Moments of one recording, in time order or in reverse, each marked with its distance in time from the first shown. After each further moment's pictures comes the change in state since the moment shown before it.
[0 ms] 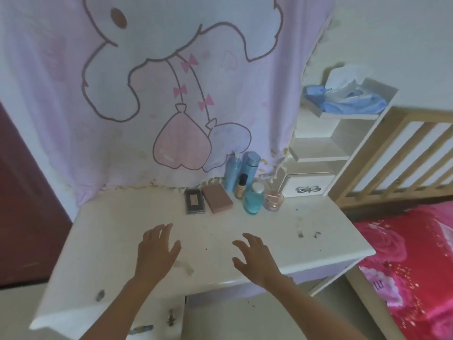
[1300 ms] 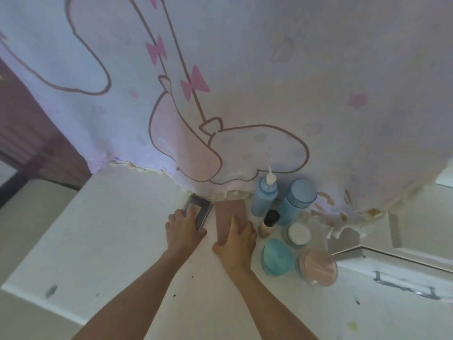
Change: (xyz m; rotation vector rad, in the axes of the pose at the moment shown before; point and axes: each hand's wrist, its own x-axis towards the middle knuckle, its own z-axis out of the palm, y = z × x) left_hand 0.196 0.053 0.129 0.269 -0.056 -0.630; right_hand 0.252 0.059 0.045 0.272 -0.272 0.056
